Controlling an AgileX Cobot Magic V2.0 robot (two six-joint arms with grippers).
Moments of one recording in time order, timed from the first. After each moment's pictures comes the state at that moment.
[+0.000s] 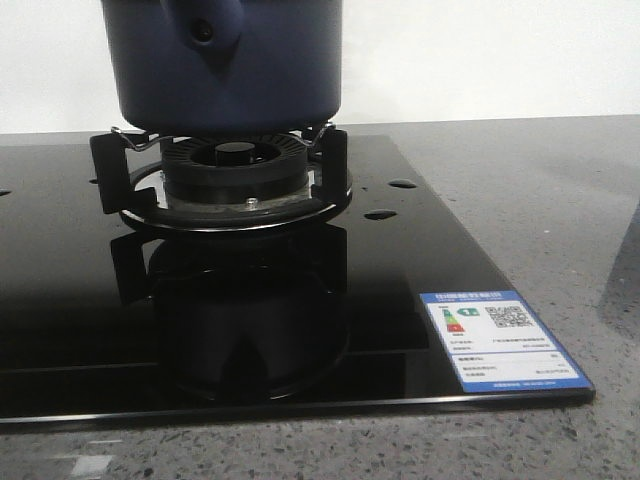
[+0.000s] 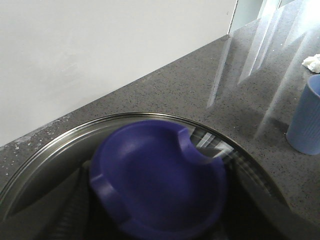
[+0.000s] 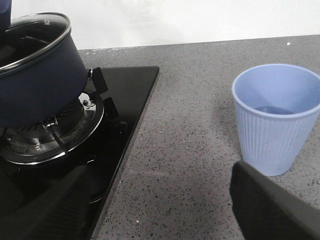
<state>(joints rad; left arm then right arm) -0.36 1.46 -1.20 -1.27 0.47 1.27 -0.03 0.47 -0.56 0.54 0.57 -0.41</state>
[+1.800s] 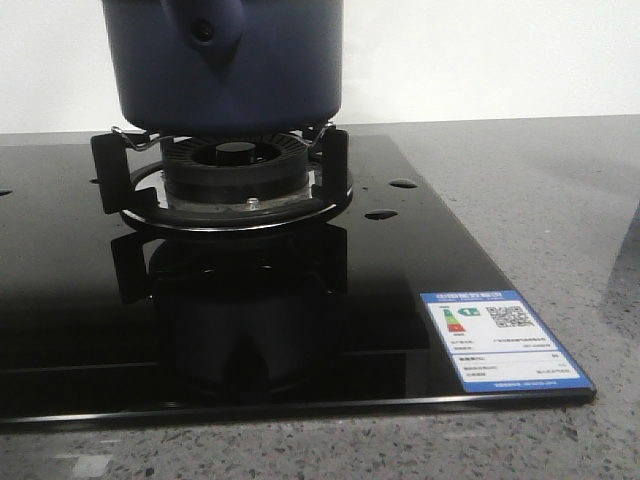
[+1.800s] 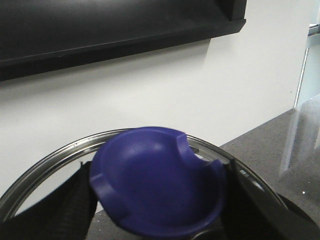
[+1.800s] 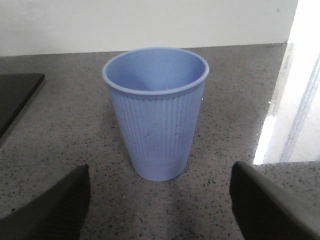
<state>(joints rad) -0.05 1.16 -1.20 -1.26 0.56 1.27 -0.03 0.64 -0.23 0.42 -0.11 -0.41</state>
